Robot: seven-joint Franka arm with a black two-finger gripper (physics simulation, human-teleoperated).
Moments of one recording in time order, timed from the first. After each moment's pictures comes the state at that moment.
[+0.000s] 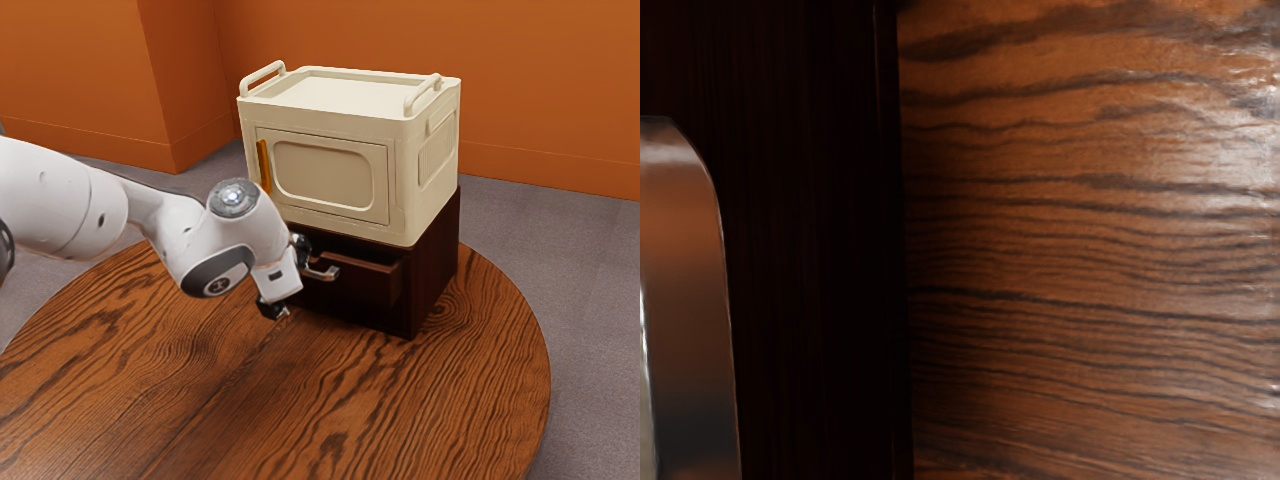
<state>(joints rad) -0.30 0.30 0.17 -2.13 0.40 2.83 1.06</state>
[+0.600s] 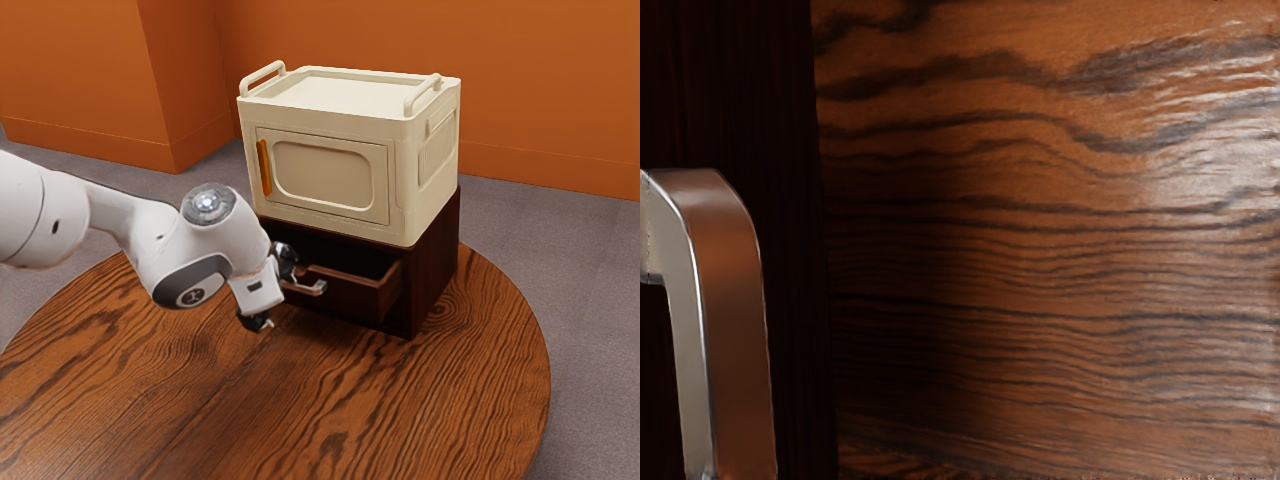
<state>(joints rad) -0.43 0.14 0.27 -2.30 0.40 2.83 1.06</state>
